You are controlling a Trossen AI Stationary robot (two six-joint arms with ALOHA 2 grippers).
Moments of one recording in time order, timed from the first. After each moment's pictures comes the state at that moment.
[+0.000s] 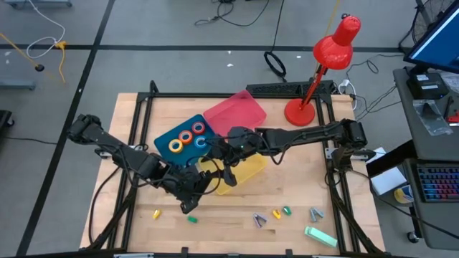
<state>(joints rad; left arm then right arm) -0.48 1.44 1.23 -0.83 -0.09 -1.00 0.08 1.82 1.57 -0.11 -0.27 0.10</state>
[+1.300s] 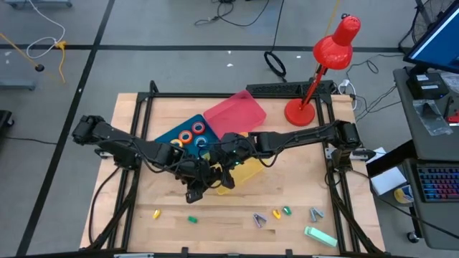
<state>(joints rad) -0.28 1.50 1.23 -0.81 0.09 -0.59 0.08 1.89 1.57 -0.20 -0.28 0.19</state>
